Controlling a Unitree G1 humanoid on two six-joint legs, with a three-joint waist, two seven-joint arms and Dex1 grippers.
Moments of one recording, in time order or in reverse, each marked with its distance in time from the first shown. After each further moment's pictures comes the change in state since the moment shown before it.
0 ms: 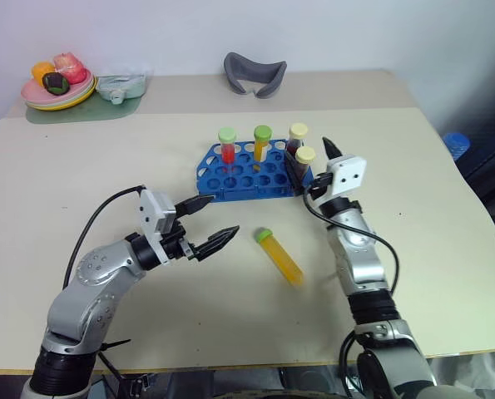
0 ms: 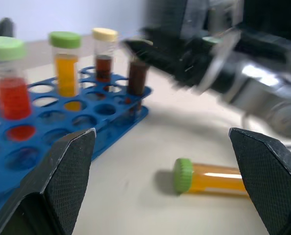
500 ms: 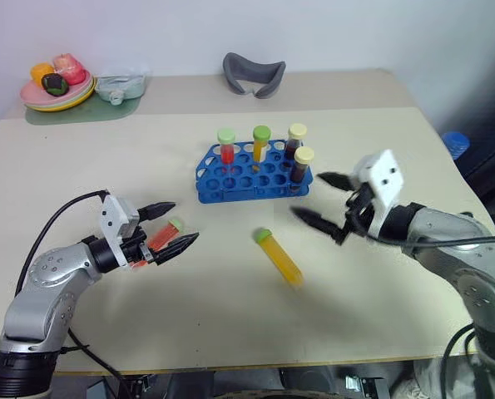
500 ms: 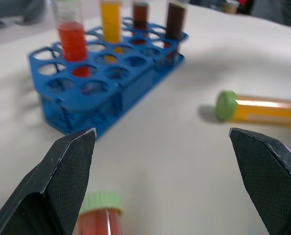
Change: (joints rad) left arm 0.053 0.150 0.080 0.164 0.059 -0.101 -0.200; right arm -0.007 -0.597 -0.030 -0.837 0.703 1.295 0.120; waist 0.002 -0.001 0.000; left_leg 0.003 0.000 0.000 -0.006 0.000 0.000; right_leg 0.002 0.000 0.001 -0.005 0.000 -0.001
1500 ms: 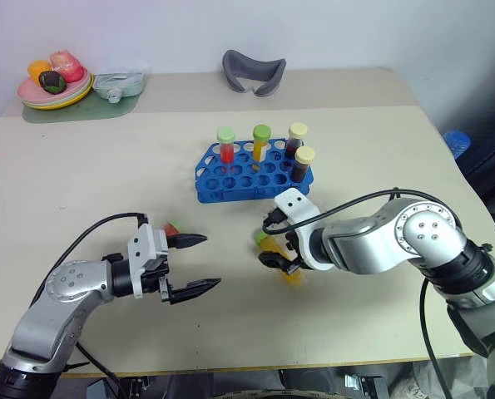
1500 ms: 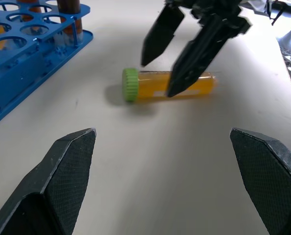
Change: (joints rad) left arm 0.070 0.026 -0.114 -0.168 0.026 0.048 -0.086; right arm -0.416 0.044 0.618 0.459 1.094 0.050 -1.290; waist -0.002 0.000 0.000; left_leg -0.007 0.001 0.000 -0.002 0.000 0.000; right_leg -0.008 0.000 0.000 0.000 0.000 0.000
